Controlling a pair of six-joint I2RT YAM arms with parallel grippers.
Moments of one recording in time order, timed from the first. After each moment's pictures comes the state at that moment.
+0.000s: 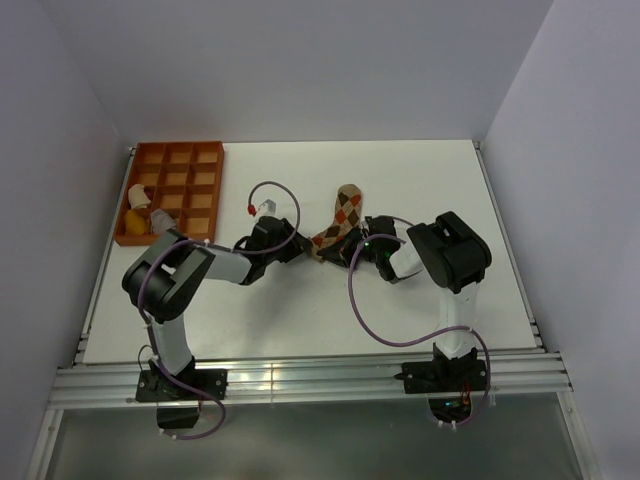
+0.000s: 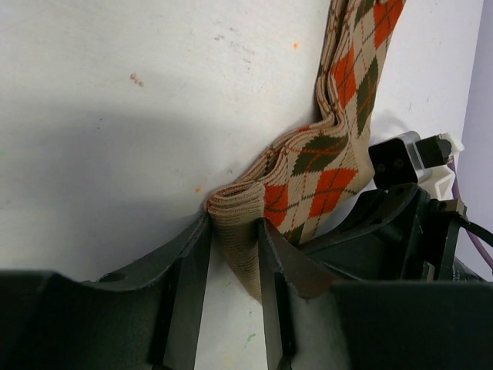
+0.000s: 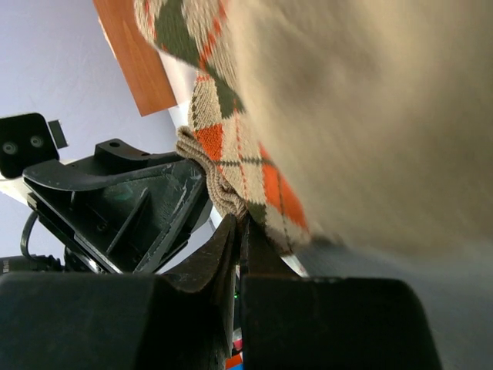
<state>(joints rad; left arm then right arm) -0.61 1.85 0.76 0.54 -0.02 -1.02 0.40 2.01 0.67 0.82 -0.57 1.34</state>
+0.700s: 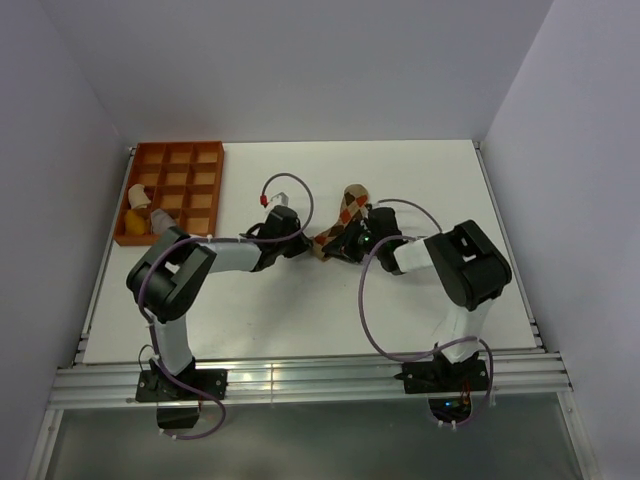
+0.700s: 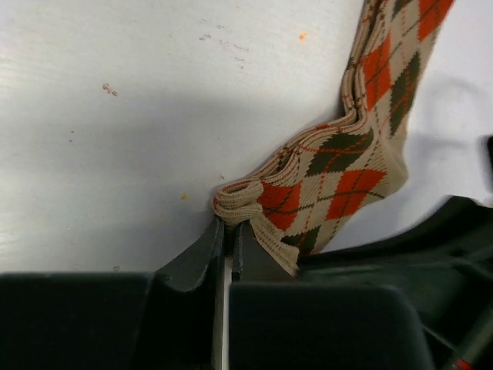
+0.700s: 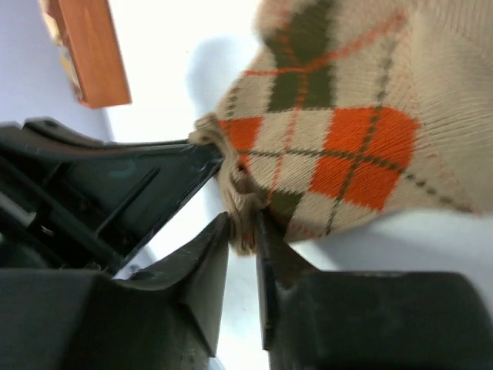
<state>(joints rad) -0.65 1.87 0.93 0.27 -0.07 -0.95 0.41 1.87 0.71 0.57 -0.48 1.07</state>
